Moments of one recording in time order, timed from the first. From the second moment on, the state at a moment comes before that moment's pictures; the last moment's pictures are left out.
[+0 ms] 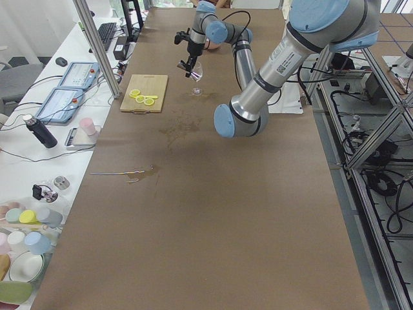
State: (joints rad) left arm -0.66 -2.38 -1.90 -1.16 -1.64 -0.94; right arm 1.58 -1.58 1.66 -1.64 2.39 -0.04
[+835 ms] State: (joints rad) left arm -0.65 -2.10 -1.97 -1.42 -1.16 -1.37; right arm 1.58 -1.58 1.67 -1.64 2.41 -0.04
